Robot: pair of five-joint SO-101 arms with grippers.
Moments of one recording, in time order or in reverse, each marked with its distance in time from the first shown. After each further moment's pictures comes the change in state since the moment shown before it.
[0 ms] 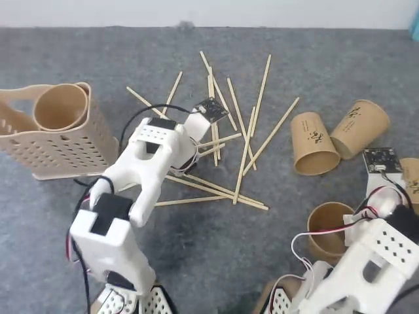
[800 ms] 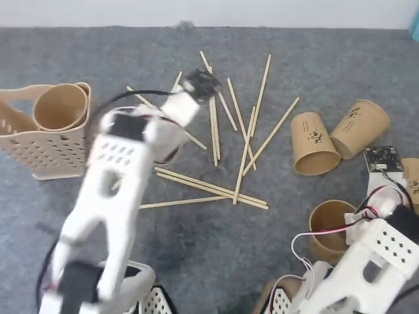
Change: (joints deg) left arm -1.1 -36.3 -2.1 17.2 -0.3; right arm 0.0 0.0 0.0 -1.0 0.0
